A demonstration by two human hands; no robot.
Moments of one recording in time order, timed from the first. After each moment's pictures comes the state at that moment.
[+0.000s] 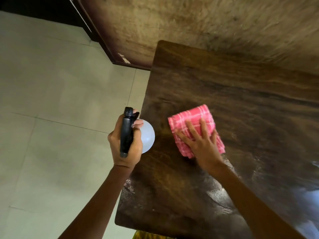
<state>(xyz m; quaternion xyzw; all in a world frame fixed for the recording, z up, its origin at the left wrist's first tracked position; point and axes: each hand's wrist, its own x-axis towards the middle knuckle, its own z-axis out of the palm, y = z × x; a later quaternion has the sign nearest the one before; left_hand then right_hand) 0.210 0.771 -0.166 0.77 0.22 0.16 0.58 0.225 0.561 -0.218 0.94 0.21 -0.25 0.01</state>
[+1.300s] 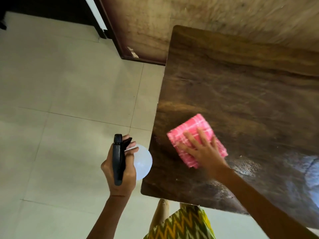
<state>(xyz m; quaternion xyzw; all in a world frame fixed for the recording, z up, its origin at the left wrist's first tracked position) 0.061 0.835 -0.157 0.77 0.26 0.13 0.57 0.110 0.596 -0.219 0.90 0.30 -0.29 0.08</state>
